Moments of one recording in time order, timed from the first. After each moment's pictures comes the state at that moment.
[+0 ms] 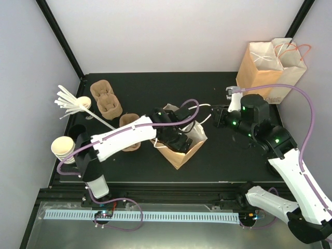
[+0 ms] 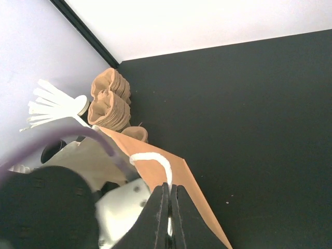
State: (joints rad) left arm -1.01 1.74 1.58 -1.13 -0.01 -0.47; right arm 0.55 0.94 1.28 -0.77 -0.10 0.49
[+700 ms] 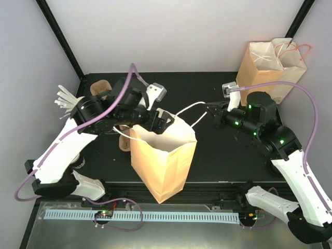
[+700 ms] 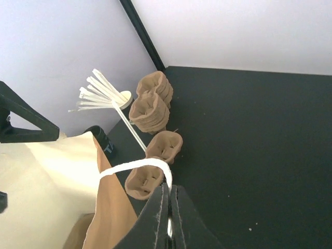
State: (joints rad) left arm -0.95 1.41 1.97 -1.29 0.00 -0.36; right arm 0.55 0.94 1.32 -0.72 -0.27 0.35
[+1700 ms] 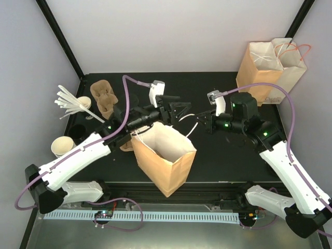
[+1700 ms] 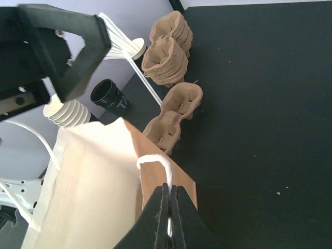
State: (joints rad) left arm -0.82 1.19 1.21 -0.06 0.30 -0.60; right arm 0.55 1.01 1.22 -0.72 -0.43 0.34
